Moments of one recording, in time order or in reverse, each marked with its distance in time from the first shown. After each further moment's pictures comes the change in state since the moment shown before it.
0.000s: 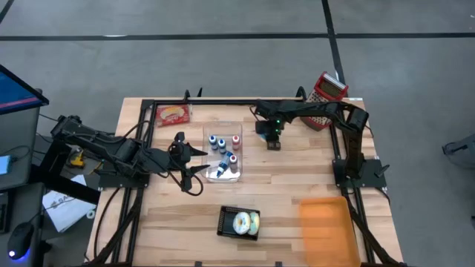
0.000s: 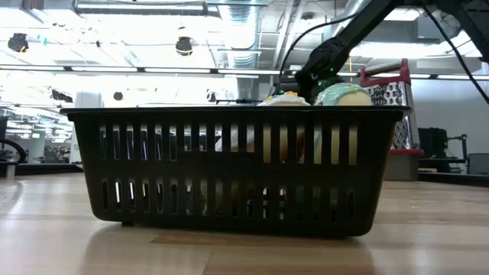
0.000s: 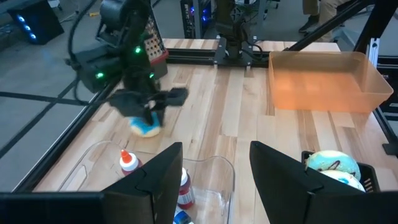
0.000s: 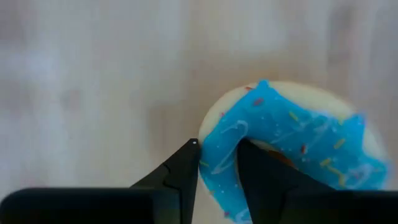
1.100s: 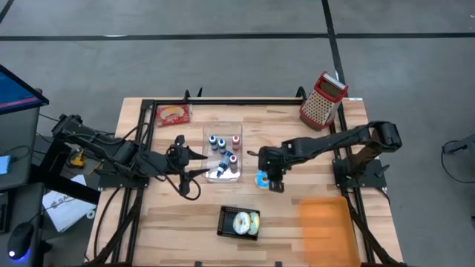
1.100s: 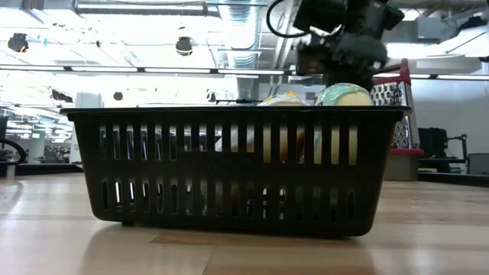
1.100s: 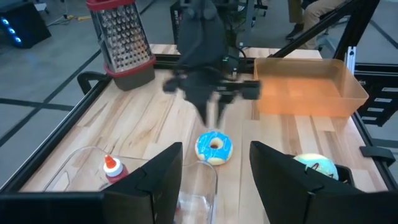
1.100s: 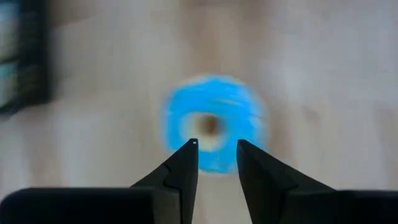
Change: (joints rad) left arm -0.045 0.000 0.000 0.024 0.000 -0.018; right arm 0.520 -0.344 -0.203 0.125 0.142 0.686
